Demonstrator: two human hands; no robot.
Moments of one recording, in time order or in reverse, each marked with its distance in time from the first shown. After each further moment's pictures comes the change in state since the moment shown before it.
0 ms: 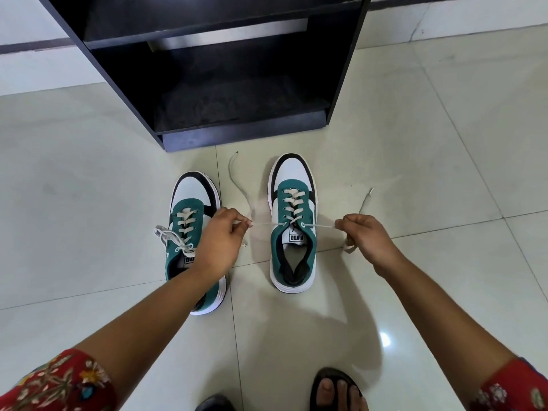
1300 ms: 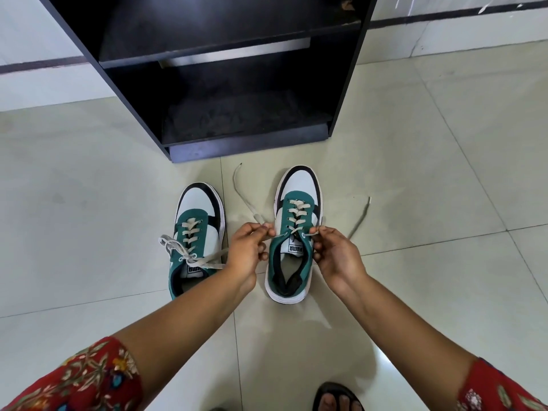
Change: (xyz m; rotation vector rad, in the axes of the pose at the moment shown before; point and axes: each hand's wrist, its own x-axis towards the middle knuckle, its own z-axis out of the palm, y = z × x) left_hand -0.005 0.039 0.027 -0.900 0.010 -0.463; right_hand -0.008 -0.012 0.057 0.887 0.048 0.199
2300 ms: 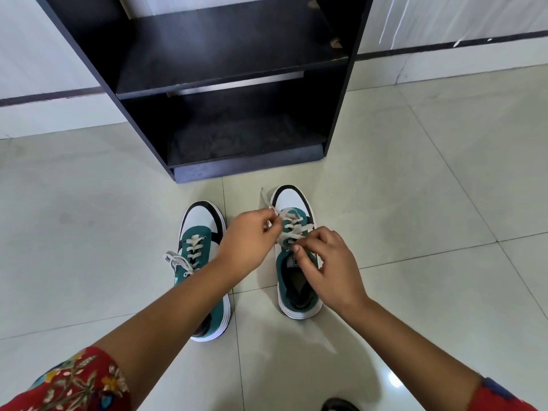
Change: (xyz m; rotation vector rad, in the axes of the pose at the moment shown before) left_hand -0.010 0.053 0.001 1.059 -0.092 0.705; right_hand -0.033 -0.006 0.004 -1.199 -0.107 -0.940
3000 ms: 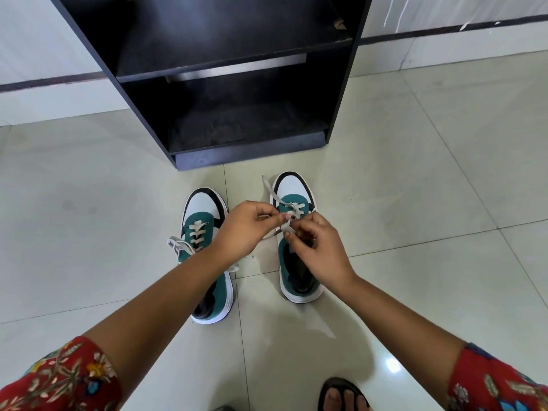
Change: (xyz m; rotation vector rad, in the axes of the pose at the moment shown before) left_hand -0.007 -0.009 -0.008 -0.286 -0.168 -0.116; right_hand 0.009 -0.002 0.020 0.271 -0.052 0.132
